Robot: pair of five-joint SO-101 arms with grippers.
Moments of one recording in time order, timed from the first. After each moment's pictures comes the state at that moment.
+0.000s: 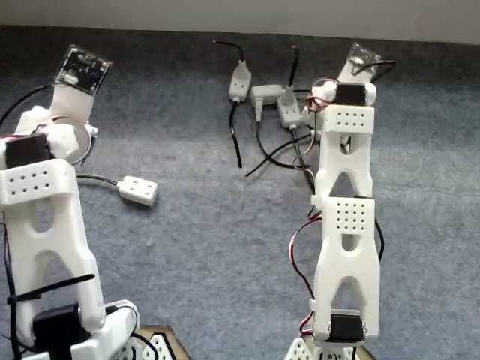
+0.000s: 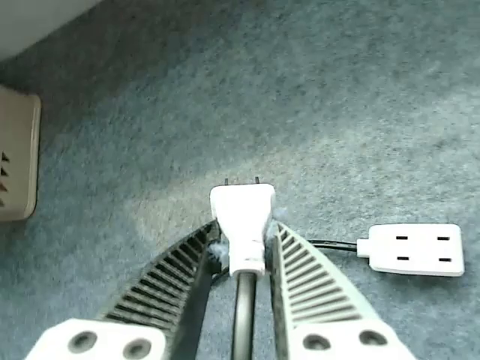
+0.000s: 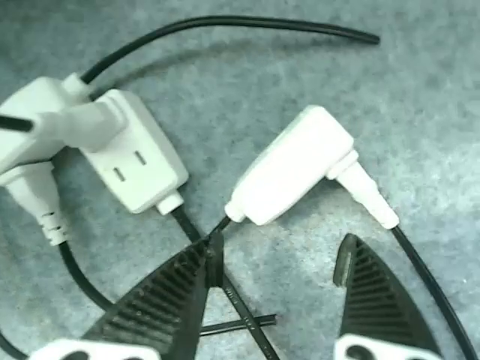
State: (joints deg) left arm -22.1 -20.7 16.0 62.5 -36.2; right arm -1.1 72.7 -93.6 98.7 -24.0
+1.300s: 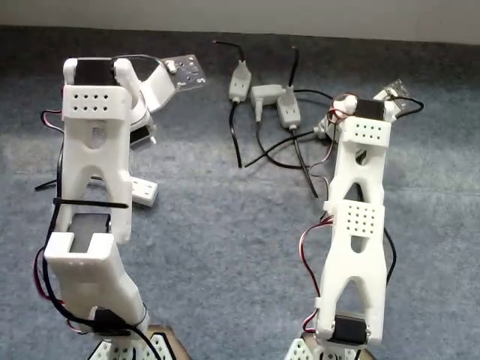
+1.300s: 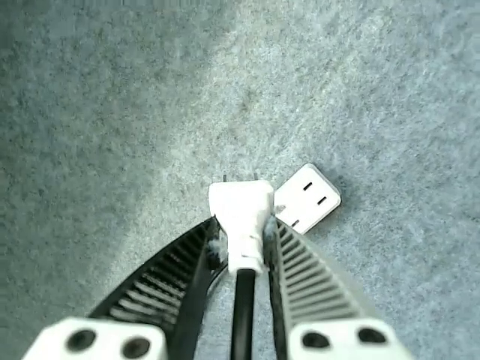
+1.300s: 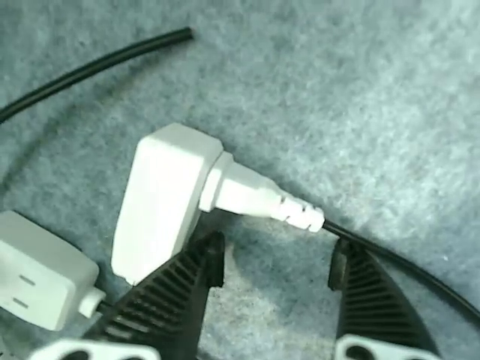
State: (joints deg) left arm -6.2 19.0 -34.0 101.8 -60.0; right arm 6.2 82.5 -96.1 96.0 -44.1
